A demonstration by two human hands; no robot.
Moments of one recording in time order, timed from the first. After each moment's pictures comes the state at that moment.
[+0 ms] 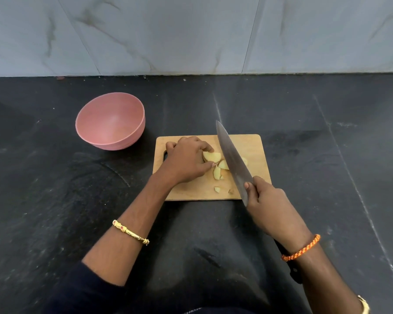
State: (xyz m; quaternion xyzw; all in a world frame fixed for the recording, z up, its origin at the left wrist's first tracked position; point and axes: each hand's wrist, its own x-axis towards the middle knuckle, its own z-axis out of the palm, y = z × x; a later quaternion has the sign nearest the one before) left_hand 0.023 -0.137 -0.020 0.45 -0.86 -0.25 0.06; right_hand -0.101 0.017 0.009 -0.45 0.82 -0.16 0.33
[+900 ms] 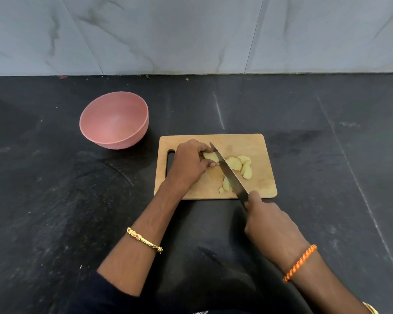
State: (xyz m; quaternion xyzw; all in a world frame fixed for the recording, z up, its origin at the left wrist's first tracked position) left_hand 0.021 -0.125 -0.026 0.49 -0.78 -0.33 0.19; right_hand -0.077 0.027 0.017 -0.47 0.82 0.03 0.33
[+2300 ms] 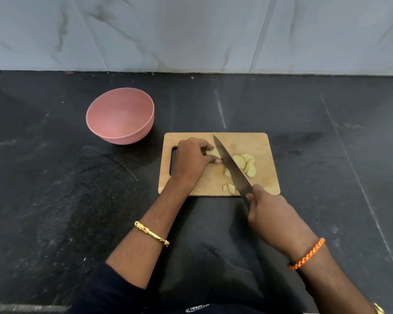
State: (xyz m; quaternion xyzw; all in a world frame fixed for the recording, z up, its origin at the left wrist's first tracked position) left_hand 0.022 -0.124 -0.031 0.53 -0.73 -0.35 0.24; right_hand -0.081 0.020 0.025 -0.46 0.81 -0.01 0.36
